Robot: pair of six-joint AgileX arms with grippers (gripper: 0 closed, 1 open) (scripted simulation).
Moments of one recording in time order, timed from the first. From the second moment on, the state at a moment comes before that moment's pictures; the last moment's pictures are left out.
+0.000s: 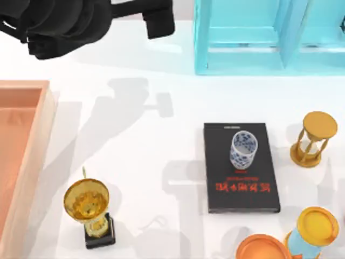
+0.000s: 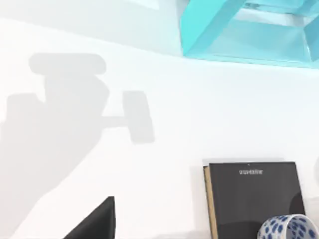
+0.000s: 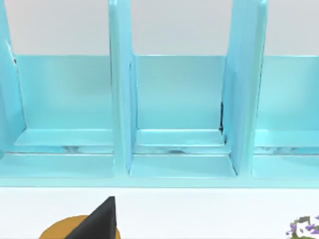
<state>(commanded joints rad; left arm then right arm) -0.62 1.45 1.51 -0.85 -0.14 -0.56 0.00 0.00 0.00 0.00 0.00 0.00</state>
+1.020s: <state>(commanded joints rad) -1.03 2.49 2.59 -1.51 -0.24 -0.97 0.00 0.00 0.00 0.00 0.00 0.00</state>
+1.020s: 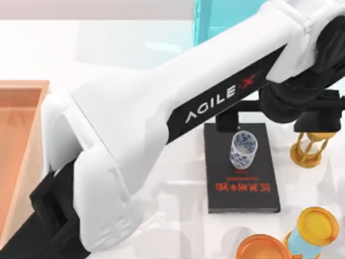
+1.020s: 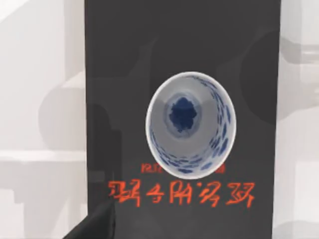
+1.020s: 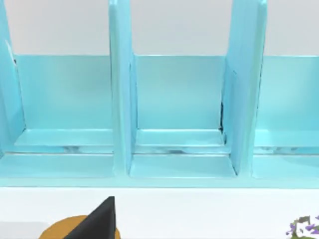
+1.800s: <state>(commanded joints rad) -0.96 2.48 2.39 -1.30 -0.23 -0.91 0.00 0.00 0.00 0.00 0.00 0.00</state>
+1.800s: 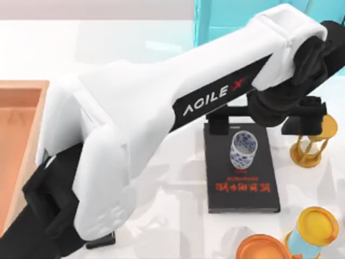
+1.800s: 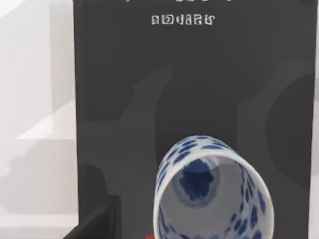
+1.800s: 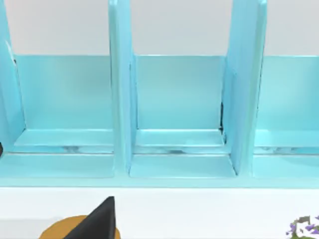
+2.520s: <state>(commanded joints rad) -0.98 2.50 2.22 -1.12 -0.24 -0.92 0.00 0.00 0.00 0.00 0.00 0.00</state>
